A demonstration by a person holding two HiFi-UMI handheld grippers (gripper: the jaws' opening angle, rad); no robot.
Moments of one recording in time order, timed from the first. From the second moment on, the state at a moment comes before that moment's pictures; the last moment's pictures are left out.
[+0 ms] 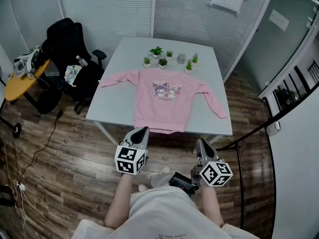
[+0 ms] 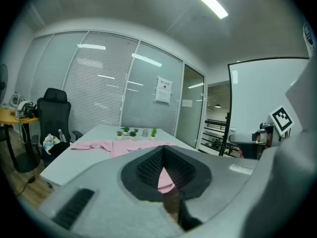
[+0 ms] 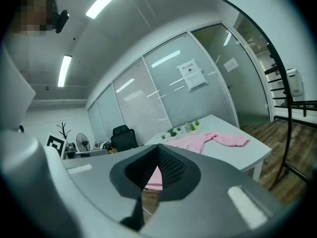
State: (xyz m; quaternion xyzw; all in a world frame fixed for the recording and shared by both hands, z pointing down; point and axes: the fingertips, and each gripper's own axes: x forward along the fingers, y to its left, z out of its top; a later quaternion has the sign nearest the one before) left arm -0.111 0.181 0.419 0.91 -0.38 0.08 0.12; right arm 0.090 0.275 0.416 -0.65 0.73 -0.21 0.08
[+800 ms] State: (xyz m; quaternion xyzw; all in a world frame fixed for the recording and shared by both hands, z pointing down) left arm -0.100 0.187 0.411 0.93 -0.33 0.01 0.19; right arm 0.100 0.269 0.402 -0.66 0.71 -0.21 0.14
